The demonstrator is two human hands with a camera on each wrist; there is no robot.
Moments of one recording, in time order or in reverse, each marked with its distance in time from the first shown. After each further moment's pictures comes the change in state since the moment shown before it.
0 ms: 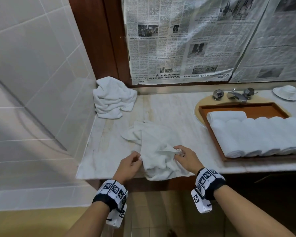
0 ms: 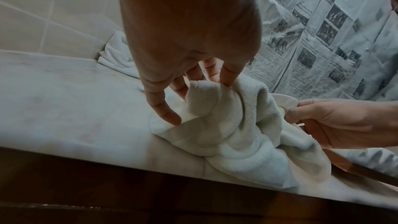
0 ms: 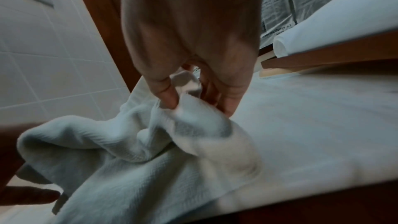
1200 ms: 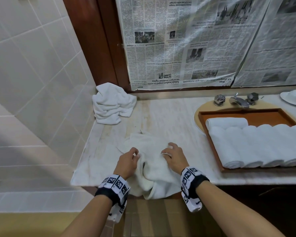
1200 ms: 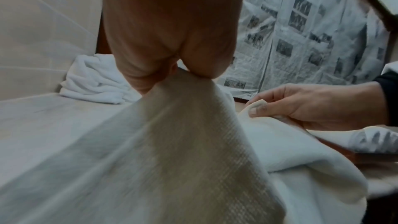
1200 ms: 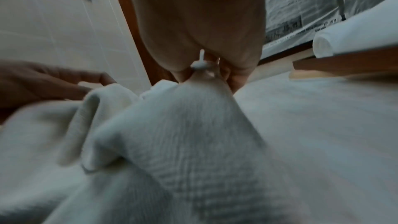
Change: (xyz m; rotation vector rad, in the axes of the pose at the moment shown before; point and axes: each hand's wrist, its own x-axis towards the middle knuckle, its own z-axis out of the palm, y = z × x) left_hand 0.038 0.042 0.011 0.261 0.108 -0.072; right_hand 0.047 -0.001 0.009 -0.268 -0.023 -0.162
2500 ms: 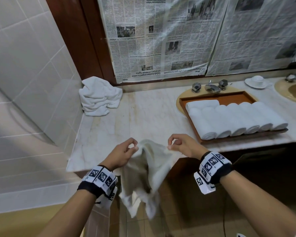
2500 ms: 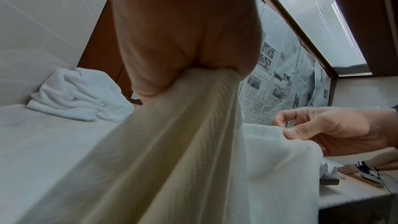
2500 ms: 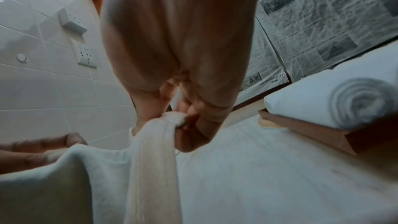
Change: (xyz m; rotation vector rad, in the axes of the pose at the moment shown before) left_hand -0.082 0.035 -0.039 -0.099 -0.255 0.245; right_hand -0.130 -0.017 -0.091 0.320 -0.110 -0.028
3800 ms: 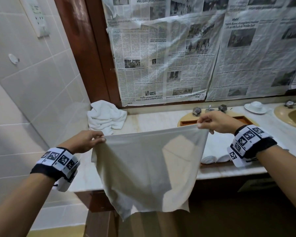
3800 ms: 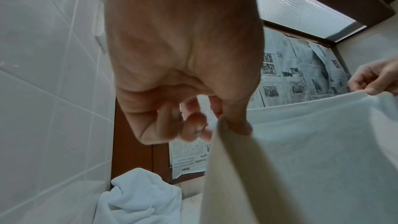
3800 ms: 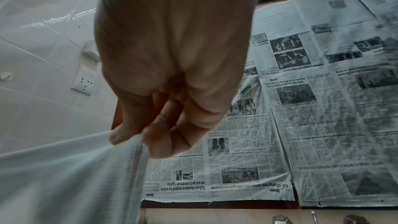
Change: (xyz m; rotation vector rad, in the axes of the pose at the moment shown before) left_hand 0.010 0.030 -0.176 0.489 0.014 -0.118; right_hand 0.006 -0.077 -0.189 -0.466 0.093 -0.099
